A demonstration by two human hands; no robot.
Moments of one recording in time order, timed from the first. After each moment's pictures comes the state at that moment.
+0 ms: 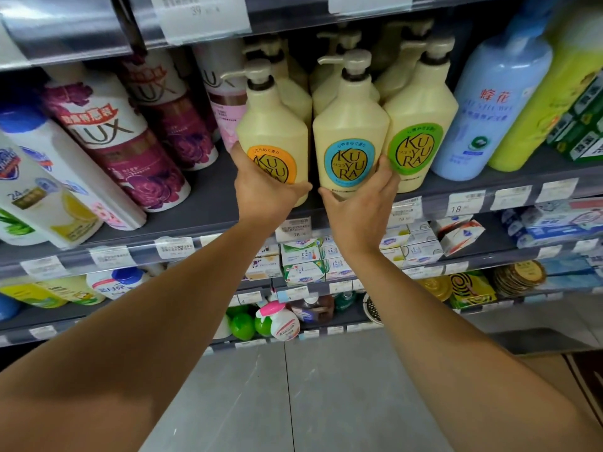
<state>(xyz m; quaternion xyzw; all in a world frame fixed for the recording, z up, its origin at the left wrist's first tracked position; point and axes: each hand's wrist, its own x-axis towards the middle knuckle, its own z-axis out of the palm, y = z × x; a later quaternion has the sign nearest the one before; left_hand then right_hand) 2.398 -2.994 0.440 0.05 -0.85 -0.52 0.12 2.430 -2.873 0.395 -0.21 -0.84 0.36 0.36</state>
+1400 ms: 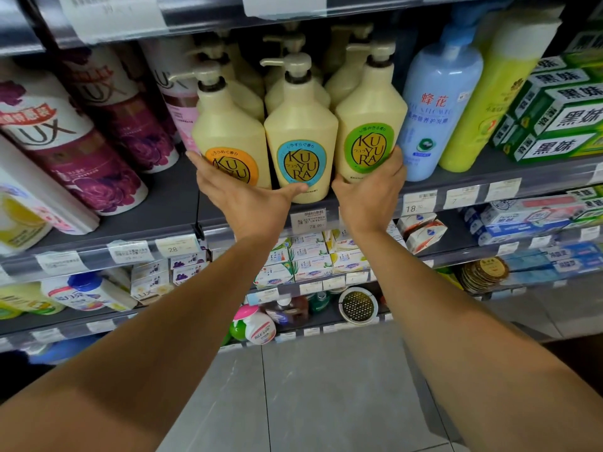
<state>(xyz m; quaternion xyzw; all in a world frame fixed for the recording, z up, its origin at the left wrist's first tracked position) 2.420 -2.939 0.416 0.09 -0.79 -0.56 0.24 2.418 -2.794 0.400 -0.28 -0.82 0.37 0.34</state>
